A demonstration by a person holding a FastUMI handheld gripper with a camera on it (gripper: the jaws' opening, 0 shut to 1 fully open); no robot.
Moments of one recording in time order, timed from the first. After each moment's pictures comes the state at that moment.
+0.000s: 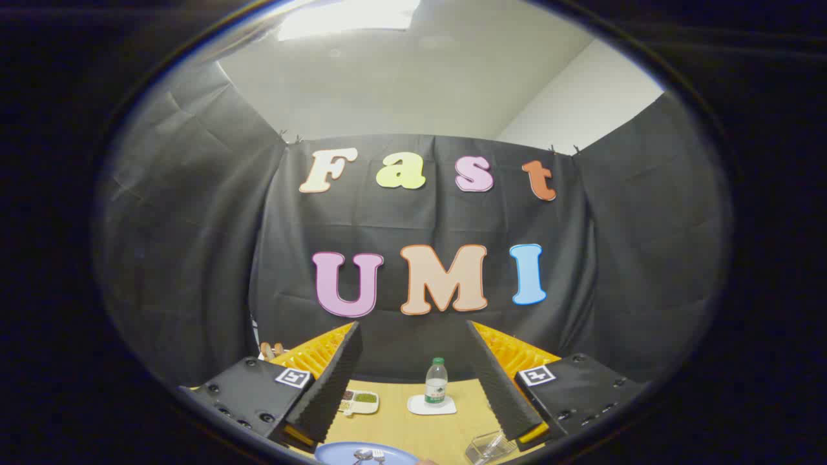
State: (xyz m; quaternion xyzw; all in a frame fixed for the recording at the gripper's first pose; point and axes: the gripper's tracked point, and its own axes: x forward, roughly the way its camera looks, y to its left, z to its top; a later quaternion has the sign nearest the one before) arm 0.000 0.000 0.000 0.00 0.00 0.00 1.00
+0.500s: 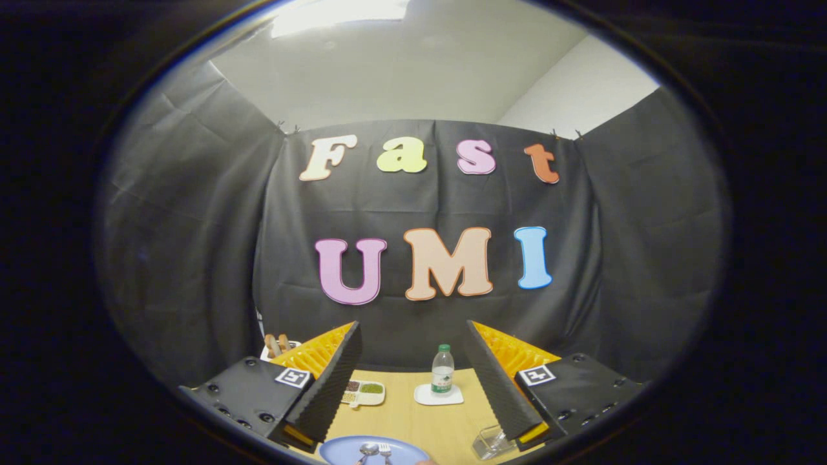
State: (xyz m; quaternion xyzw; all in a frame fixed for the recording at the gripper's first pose) arm 0.004 0.006 -0.018 0.01 0.03 0.01 1.00
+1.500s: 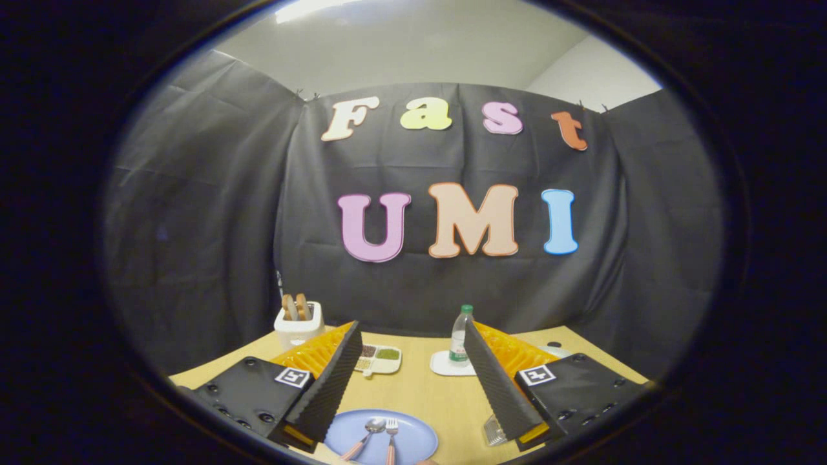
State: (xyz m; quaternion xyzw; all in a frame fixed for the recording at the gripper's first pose) arm -0.005 0.026 -0.099 -0.01 0.14 0.07 0.99
